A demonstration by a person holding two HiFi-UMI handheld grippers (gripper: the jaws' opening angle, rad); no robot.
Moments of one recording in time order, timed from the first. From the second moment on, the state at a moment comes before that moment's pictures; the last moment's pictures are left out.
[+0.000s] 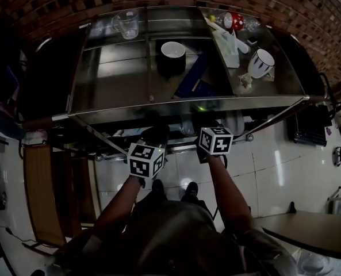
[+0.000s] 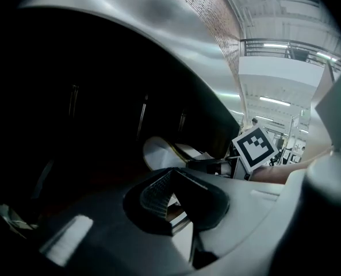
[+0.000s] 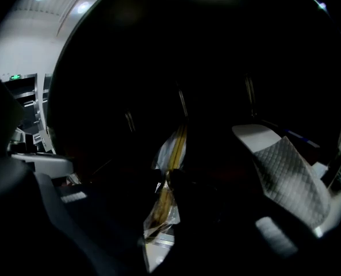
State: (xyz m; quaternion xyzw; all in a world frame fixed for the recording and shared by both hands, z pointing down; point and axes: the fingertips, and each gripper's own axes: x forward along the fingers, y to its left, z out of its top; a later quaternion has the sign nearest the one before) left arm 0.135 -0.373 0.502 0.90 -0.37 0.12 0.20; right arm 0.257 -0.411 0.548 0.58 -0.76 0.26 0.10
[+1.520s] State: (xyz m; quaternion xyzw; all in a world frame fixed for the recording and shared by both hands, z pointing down) left arm 0.198 -0.345 0.449 0.90 -0.39 0.10 0.16; right arm 0.276 -0.338 0.433 0.45 -0.88 0.15 0.04
